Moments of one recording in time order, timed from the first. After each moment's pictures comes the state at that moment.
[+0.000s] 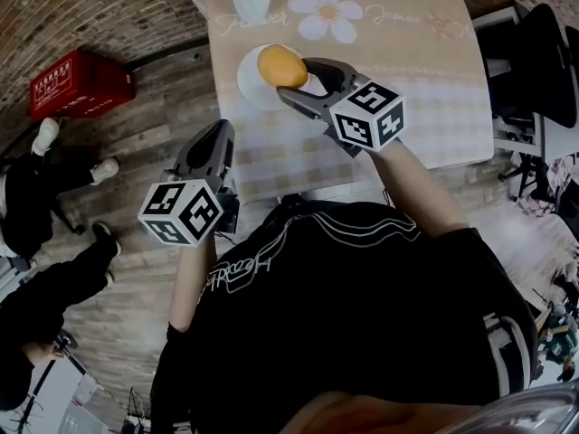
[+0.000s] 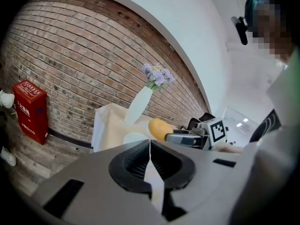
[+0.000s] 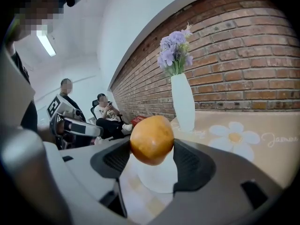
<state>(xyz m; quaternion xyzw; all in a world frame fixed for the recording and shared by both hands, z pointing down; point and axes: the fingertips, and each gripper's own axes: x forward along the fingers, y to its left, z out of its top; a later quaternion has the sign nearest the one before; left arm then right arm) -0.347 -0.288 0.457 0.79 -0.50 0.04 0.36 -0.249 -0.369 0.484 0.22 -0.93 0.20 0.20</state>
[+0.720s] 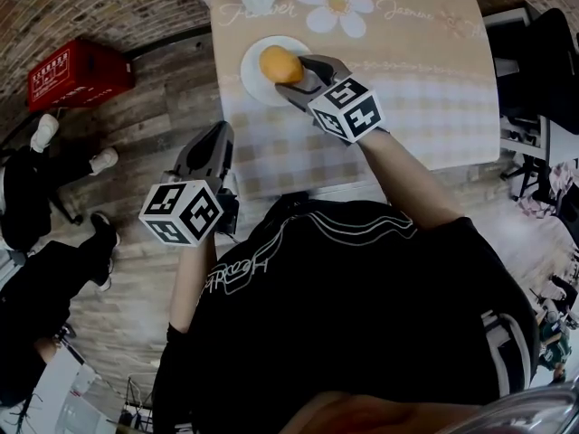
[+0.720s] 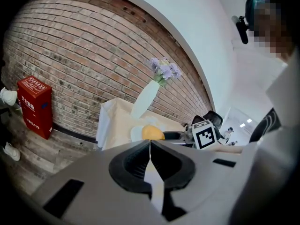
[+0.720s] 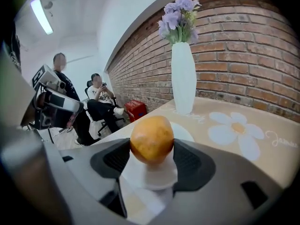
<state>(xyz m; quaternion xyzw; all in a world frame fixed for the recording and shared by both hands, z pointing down) -0.357 -0.282 0.486 0.77 -0.51 0.05 0.38 -0.259 -0.383 0.564 0.23 -0.91 0.16 0.30</state>
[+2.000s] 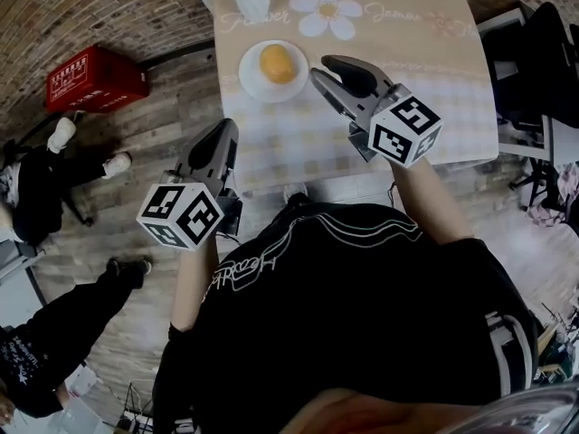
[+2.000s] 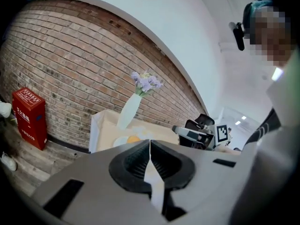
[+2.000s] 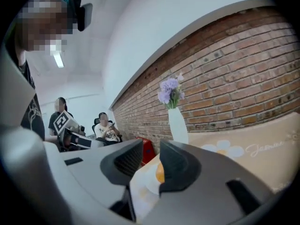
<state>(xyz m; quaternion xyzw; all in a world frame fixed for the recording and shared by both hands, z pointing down) -0.324 -0.261 0.417 0.80 -0.51 0.02 0.33 -0.193 -0.350 0.411 0.26 -0.95 0.17 0.08</state>
